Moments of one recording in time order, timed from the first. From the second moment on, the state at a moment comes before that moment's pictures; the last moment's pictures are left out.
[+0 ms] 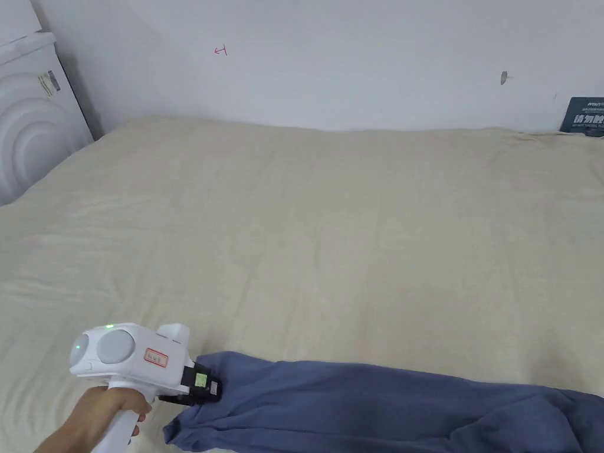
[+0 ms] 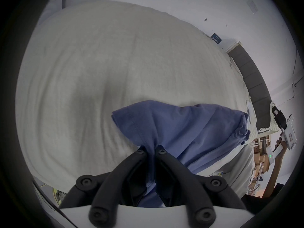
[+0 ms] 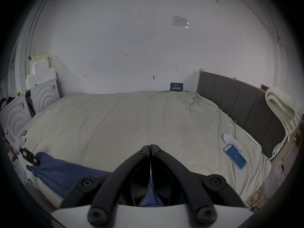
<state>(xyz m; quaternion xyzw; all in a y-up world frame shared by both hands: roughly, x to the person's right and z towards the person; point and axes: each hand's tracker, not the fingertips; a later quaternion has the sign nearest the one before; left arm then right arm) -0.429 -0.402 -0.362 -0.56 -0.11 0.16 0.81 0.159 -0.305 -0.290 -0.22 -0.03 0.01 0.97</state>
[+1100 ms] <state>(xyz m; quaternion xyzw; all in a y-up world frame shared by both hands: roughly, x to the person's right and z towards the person) -0.340 -0.332 -0.373 -0.57 -0.12 0.09 0.81 0.159 -0.301 -0.287 -0.21 -0.01 0.00 0.98</state>
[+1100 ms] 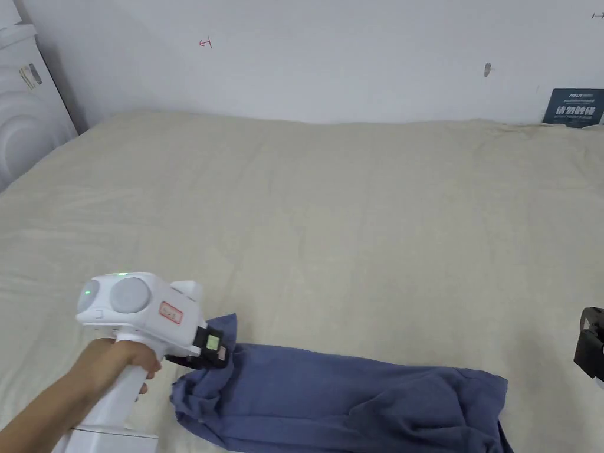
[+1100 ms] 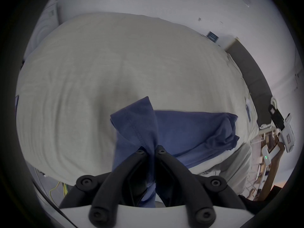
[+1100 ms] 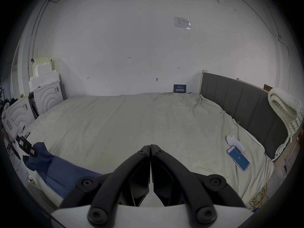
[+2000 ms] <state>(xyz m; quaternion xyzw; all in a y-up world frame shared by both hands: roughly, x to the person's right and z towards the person) -0.226 -0.370 -0.385 -0.54 -0.17 0.05 0.82 0.182 -0.304 -0.274 -0.22 -0.04 0.00 0.97</state>
